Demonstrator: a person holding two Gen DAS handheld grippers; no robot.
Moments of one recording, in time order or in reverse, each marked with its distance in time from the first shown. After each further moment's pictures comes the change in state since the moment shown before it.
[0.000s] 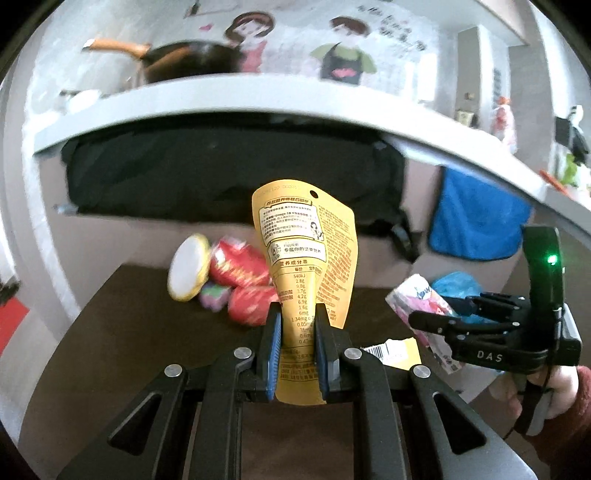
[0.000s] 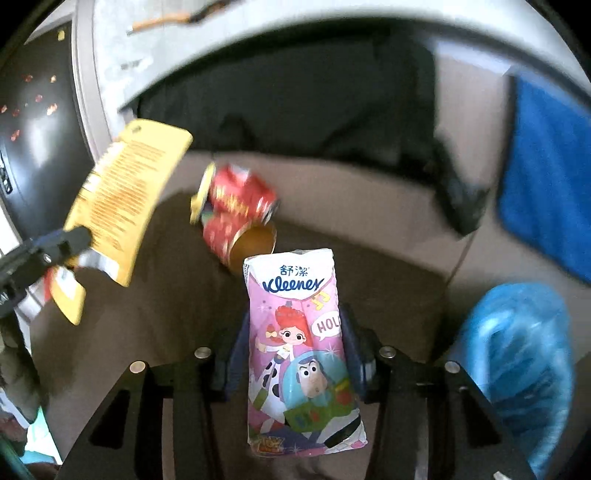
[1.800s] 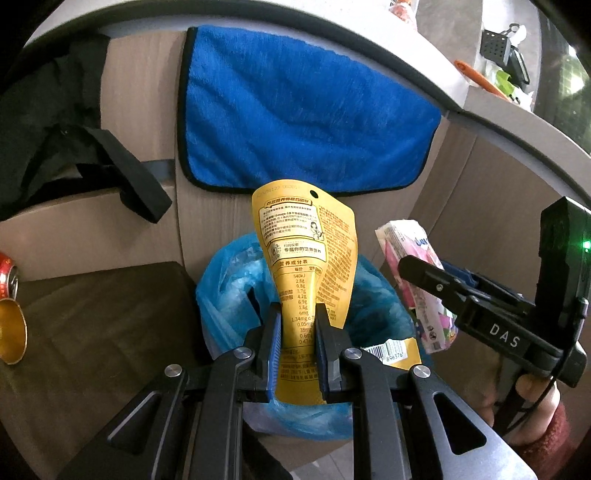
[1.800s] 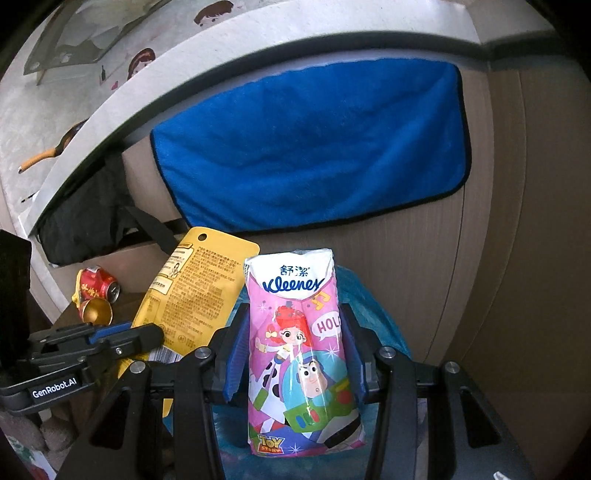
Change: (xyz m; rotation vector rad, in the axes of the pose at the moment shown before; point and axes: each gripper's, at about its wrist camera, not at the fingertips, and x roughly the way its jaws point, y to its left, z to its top) left arm 0.166 -0.263 -0.017 0.133 0.265 -0.385; right arm -0.096 -0.231 -0.096 0.387 -0.221 -0.259
